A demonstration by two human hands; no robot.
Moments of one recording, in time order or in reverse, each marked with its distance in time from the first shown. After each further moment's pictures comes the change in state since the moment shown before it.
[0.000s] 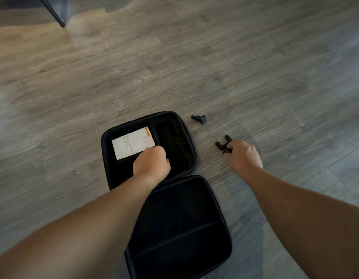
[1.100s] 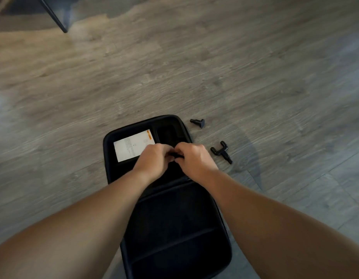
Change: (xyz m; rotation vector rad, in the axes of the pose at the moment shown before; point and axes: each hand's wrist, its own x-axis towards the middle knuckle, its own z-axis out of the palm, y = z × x) left_hand 0.014 -0.001 -0.005 -0.301 0.001 0.273; right_hand -0.030 -0.093 0.031 0.195 -0.089 -0.569
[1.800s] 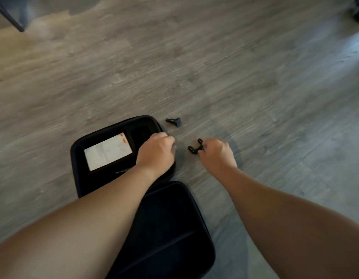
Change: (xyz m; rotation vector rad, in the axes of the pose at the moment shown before) left_hand 0.042 0.053 0.039 0.261 0.123 0.234; right_hand -0.022 0.086 -0.052 -0.128 0.152 0.487
